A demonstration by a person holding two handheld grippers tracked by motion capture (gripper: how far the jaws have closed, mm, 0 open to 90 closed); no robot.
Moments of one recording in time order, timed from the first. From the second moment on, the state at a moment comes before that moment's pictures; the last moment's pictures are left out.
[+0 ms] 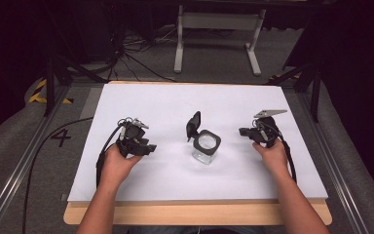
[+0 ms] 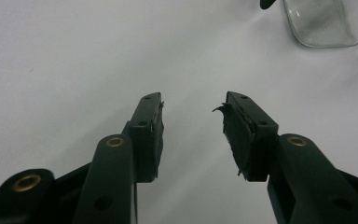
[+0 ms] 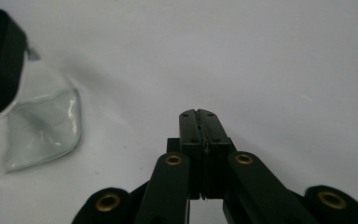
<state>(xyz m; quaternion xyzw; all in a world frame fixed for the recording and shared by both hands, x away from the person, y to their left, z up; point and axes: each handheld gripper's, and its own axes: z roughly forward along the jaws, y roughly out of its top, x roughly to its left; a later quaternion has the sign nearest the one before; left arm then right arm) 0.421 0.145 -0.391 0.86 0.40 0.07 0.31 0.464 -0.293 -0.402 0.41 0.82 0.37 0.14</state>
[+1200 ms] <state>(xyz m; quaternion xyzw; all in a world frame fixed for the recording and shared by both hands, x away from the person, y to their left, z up) 0.401 0.124 -0.359 0.88 0.36 0.04 0.29 0.445 -0.234 -0.407 0.28 0.88 0.36 0.09</state>
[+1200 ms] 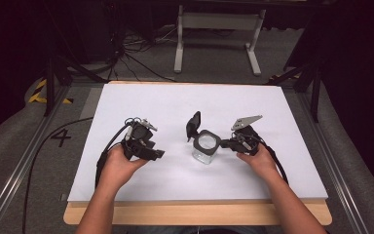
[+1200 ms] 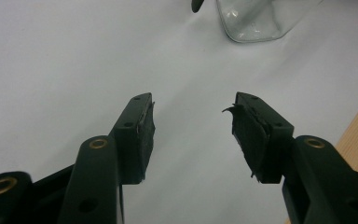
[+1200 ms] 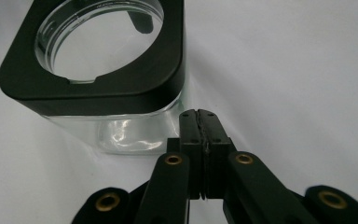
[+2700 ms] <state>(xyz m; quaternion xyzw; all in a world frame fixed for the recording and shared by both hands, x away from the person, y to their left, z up) 0.409 0.111 -0.356 0.90 0.34 0.02 0.29 0.408 -0.203 -0.414 0.24 0.91 0.32 0.06</state>
